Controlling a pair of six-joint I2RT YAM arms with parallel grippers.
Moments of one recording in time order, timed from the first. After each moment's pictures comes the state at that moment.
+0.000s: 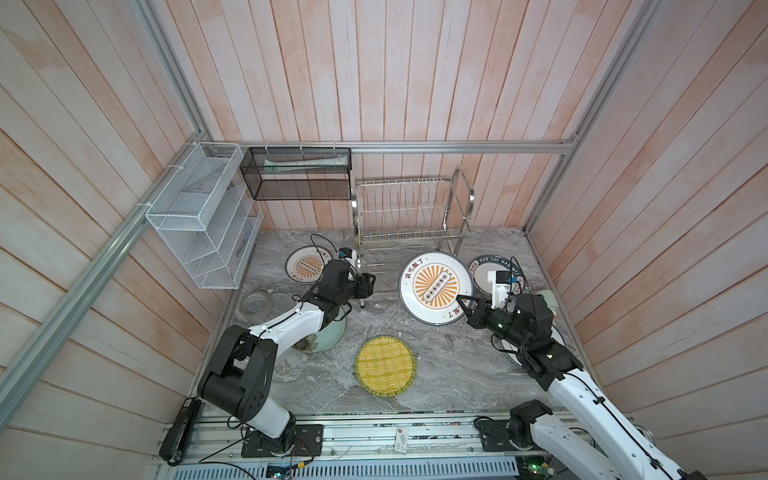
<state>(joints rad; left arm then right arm) -0.43 1.57 0.90 0.15 0.15 -0.43 0.36 0.76 0.58 -0.10 -0.33 0.60</state>
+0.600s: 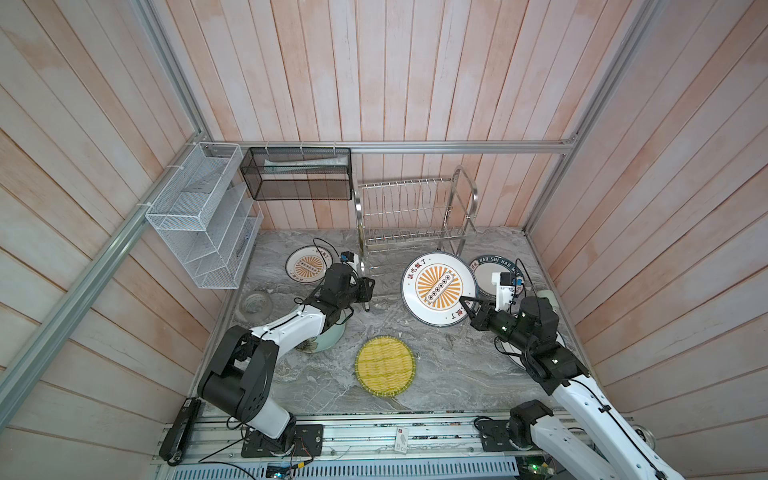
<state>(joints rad) -0.45 1.57 0.88 0.16 0.14 -0.47 0.35 0.71 0.58 -0.15 -0.32 0.60</state>
